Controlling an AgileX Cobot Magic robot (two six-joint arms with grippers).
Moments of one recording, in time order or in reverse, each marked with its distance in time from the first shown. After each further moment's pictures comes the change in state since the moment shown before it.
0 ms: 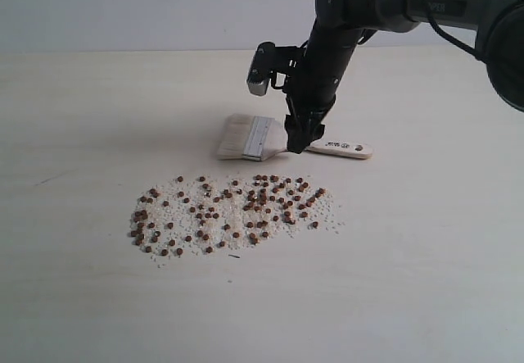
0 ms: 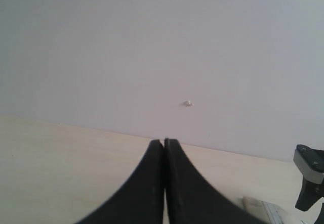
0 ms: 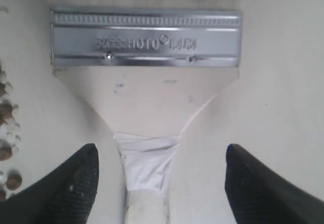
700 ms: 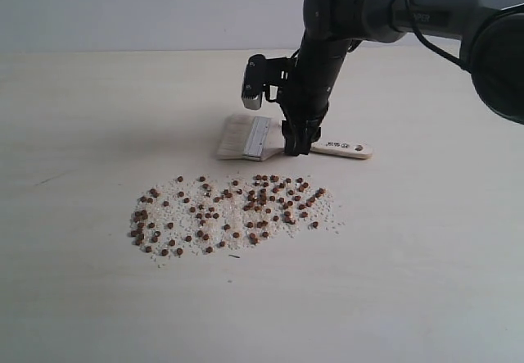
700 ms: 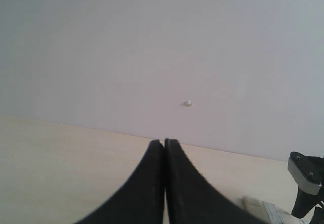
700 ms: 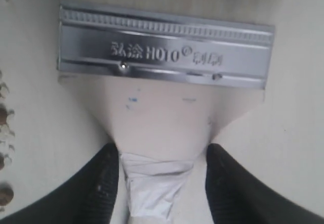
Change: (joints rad) left arm 0.000 0.000 0.000 0.000 0.000 0.000; right arm 0.028 0.024 0.000 -0.043 -0.020 -0.045
